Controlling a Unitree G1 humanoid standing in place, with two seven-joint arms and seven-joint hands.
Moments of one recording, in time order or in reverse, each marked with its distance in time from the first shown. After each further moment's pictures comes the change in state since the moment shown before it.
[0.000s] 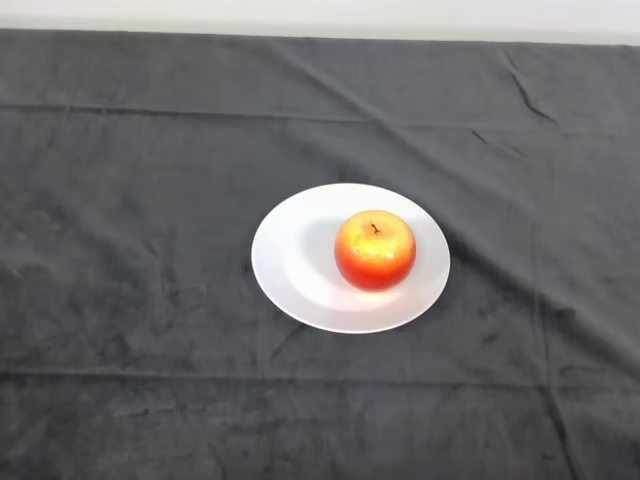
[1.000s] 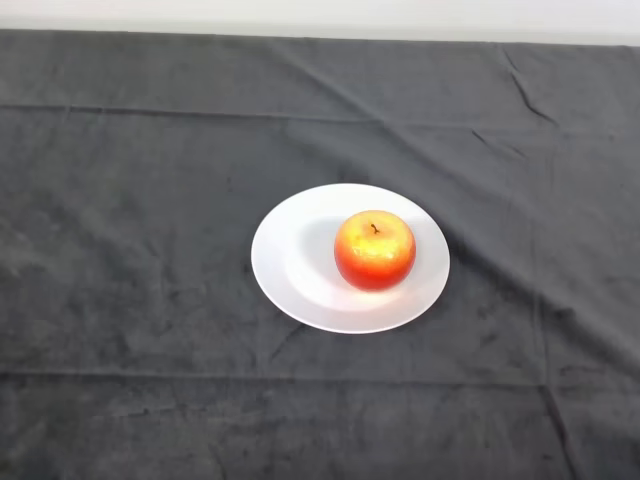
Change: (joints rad) left arm -0.006 -0.018 0.039 0.001 0.009 0.000 -0.034; right arm 0.000 0.000 0.000 0.001 0.000 0.000 0.000
